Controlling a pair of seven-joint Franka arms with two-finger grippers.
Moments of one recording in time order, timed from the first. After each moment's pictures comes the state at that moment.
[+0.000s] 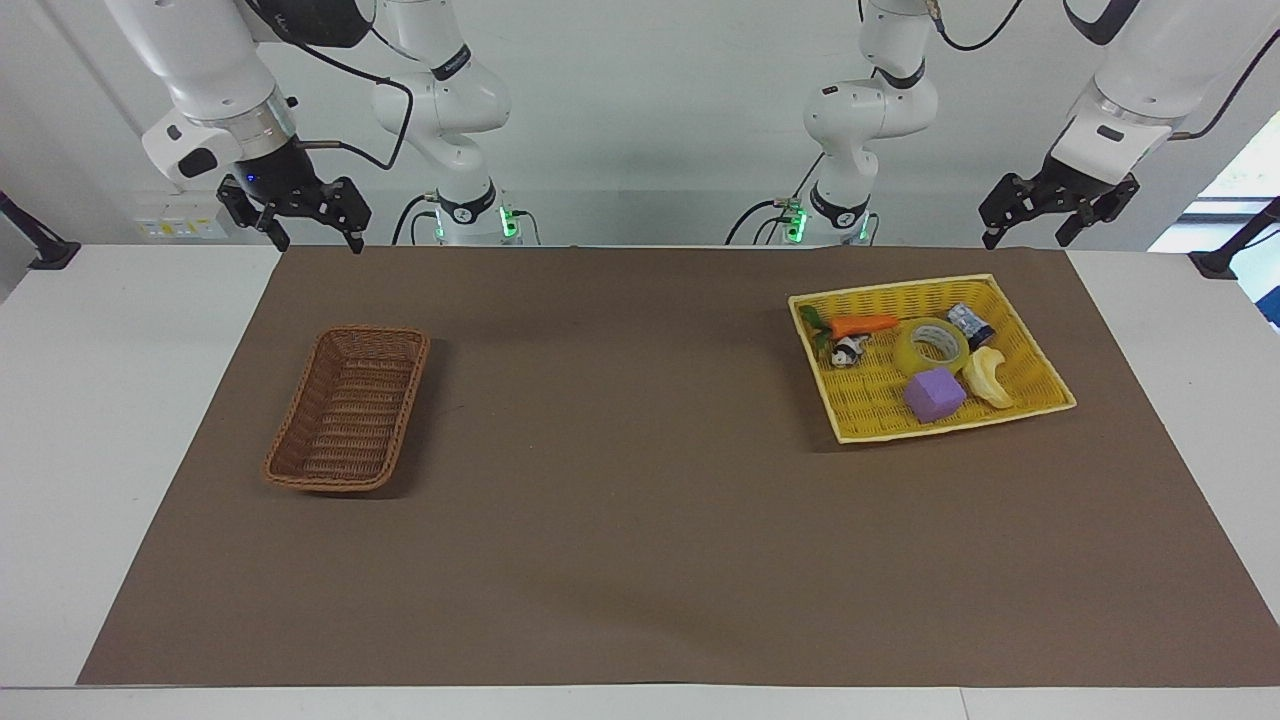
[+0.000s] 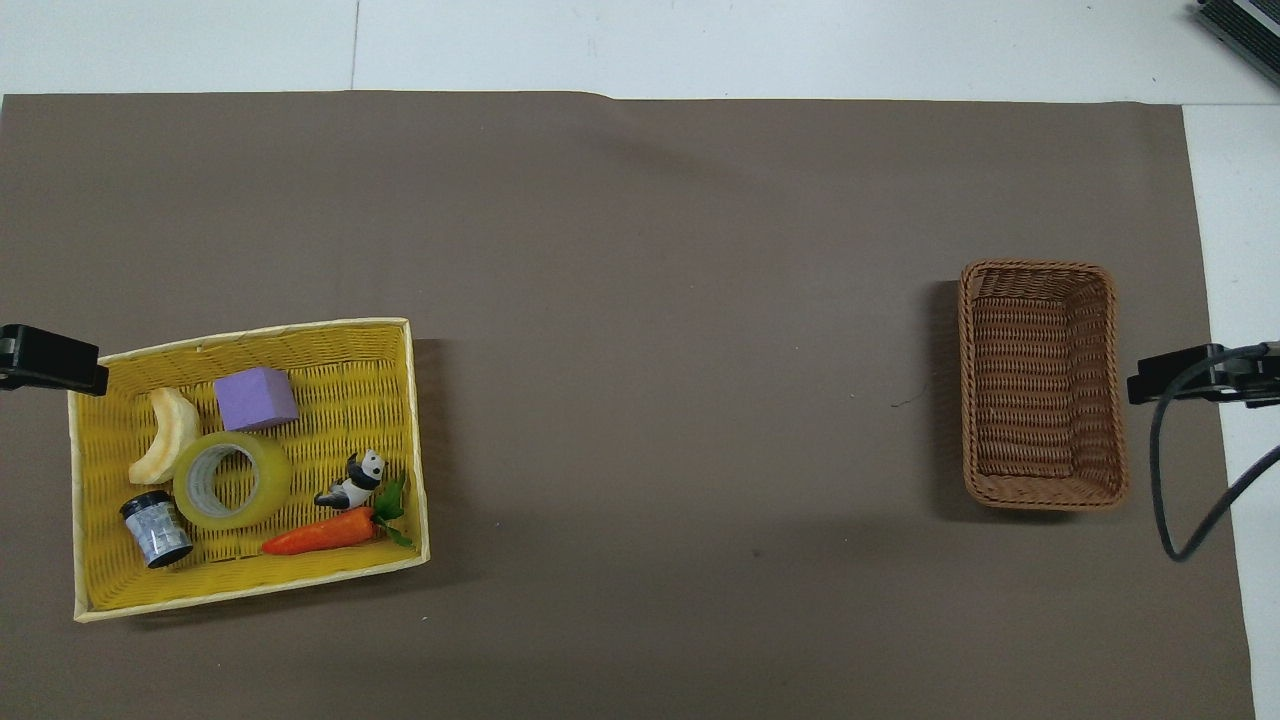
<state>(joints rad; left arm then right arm) 0.11 -0.08 -0.13 -1.61 0.01 1.47 0.02 0.06 -0.11 -0.12 -1.70 -0.01 1.54 0.00</state>
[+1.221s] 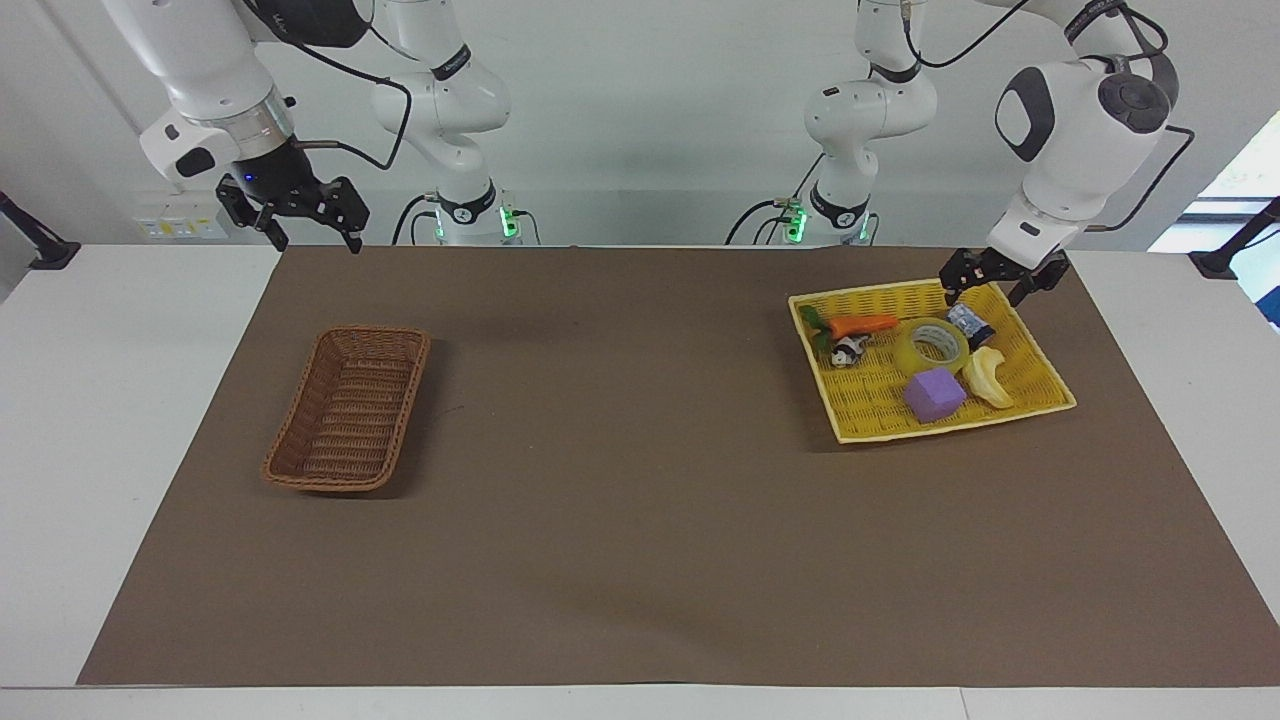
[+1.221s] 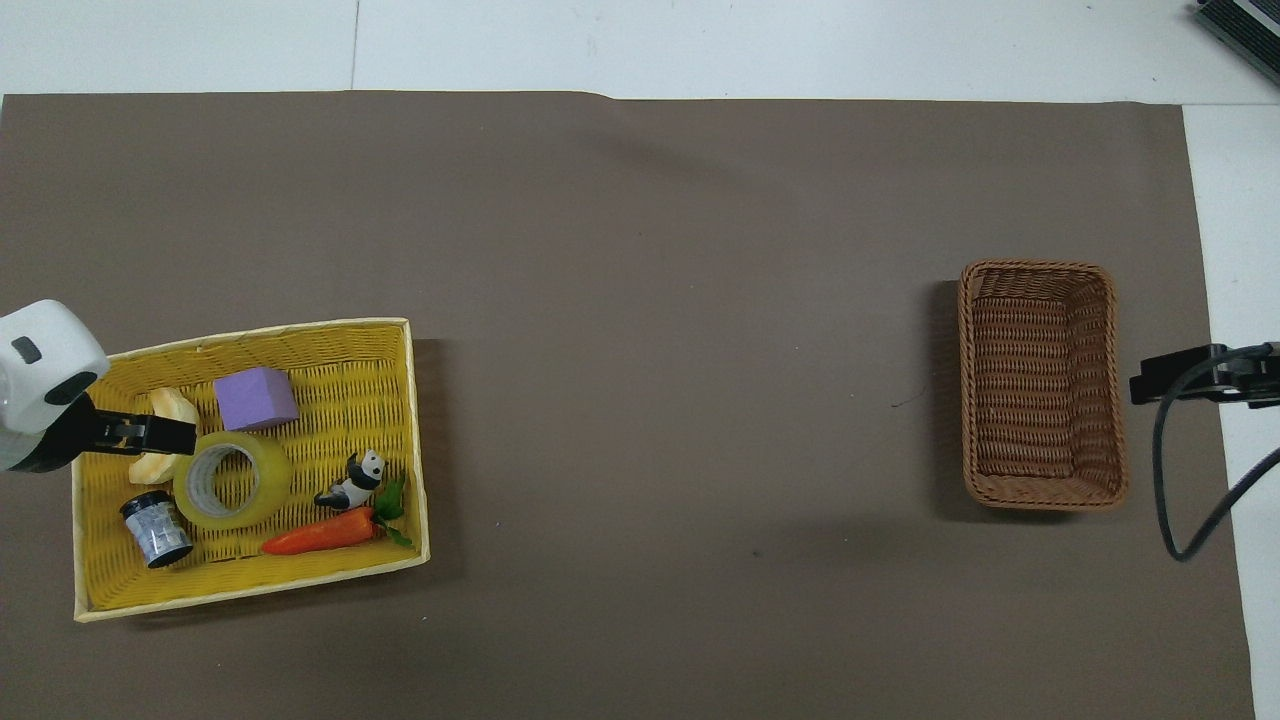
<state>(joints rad) 0.16 -0.20 -0.12 -2.17 0.01 1.91 0.15 0.06 -0.11 -0.12 -1.70 -0.01 1.54 0.00</state>
